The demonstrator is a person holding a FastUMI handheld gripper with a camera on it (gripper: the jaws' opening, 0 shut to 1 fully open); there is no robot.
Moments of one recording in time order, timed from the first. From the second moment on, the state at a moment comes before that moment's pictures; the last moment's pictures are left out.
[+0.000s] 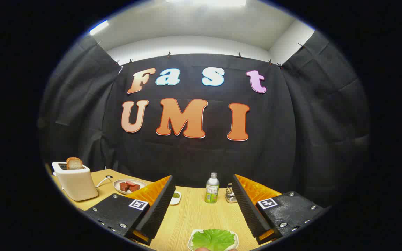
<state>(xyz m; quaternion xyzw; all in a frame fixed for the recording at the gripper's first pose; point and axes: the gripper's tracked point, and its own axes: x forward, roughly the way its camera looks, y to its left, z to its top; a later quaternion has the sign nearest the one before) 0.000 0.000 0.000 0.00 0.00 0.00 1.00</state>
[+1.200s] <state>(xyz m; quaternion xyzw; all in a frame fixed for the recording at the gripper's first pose) 0.002 0.015 -0.006 -0.02 0.01 0.02 1.00</state>
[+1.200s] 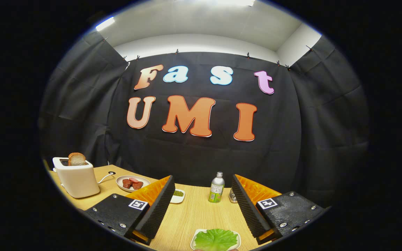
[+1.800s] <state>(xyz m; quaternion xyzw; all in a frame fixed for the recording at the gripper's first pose) 0.006 0.011 -0.047 -0.01 0.08 0.03 1.00</state>
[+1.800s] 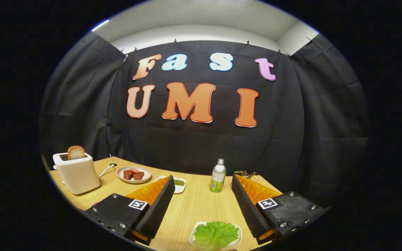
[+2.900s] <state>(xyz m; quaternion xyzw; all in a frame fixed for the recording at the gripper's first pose) -0.013 0.006 -0.169 -0.03 0.35 0.07 0.93</state>
